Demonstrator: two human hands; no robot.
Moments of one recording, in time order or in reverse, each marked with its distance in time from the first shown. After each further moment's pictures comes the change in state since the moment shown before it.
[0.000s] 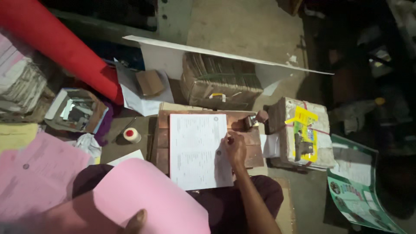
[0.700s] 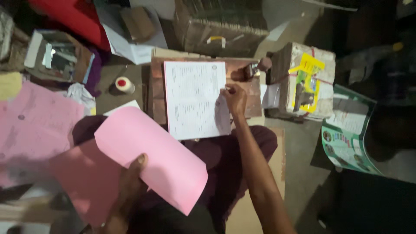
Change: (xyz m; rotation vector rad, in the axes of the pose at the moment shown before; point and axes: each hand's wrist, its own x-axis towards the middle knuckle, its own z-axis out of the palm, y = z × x) left_hand -0.018 -0.004 -0.033 0.138 -0.209 -0.057; right_hand 0.000 0.009 -0.005 0.239 -0.106 0.123
